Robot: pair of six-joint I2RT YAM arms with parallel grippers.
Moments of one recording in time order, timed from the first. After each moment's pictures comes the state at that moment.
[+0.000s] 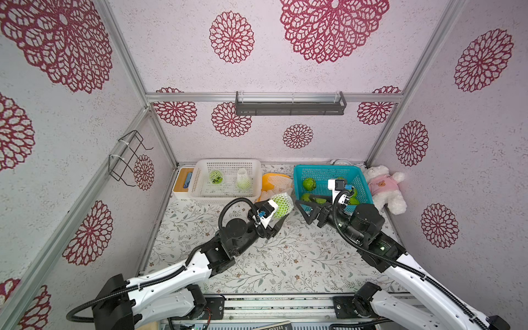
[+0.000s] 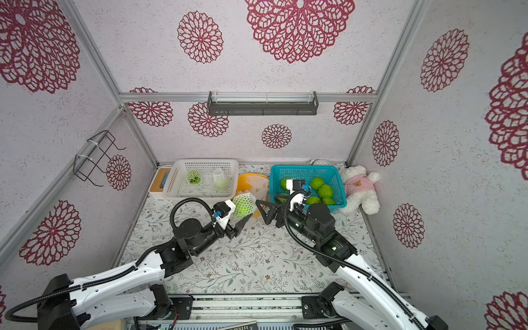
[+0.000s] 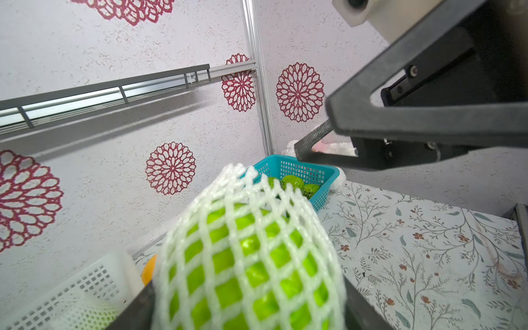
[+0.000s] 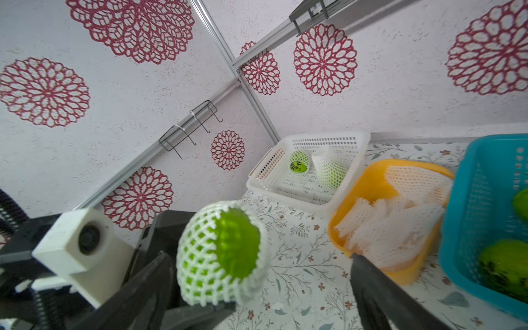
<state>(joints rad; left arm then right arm) -0.91 1.03 0.68 0.36 -0.14 0.19 0.66 0.83 0.85 -0.07 -0.19 0.53</state>
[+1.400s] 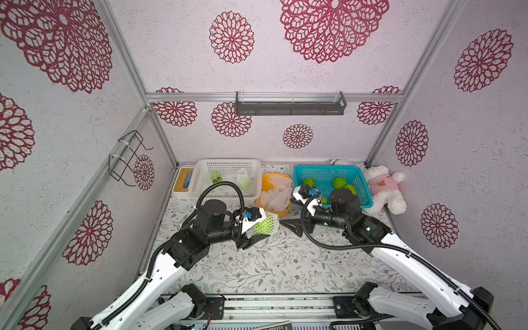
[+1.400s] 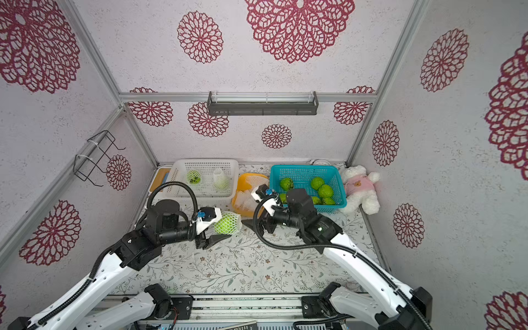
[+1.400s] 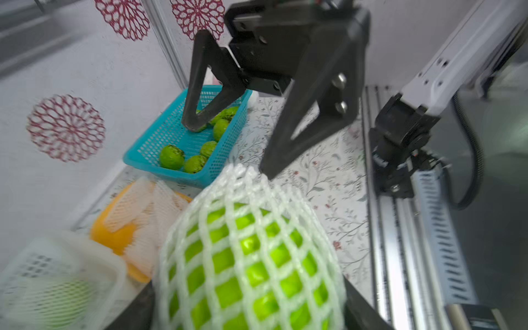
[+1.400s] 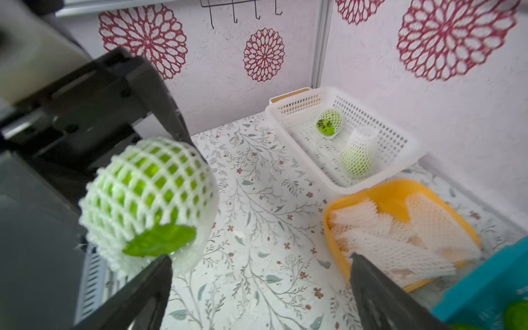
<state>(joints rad) -0.73 0.87 0.93 -0.48 0.32 0.50 0.66 1.11 1.07 -0.38 -0.57 -0.04</state>
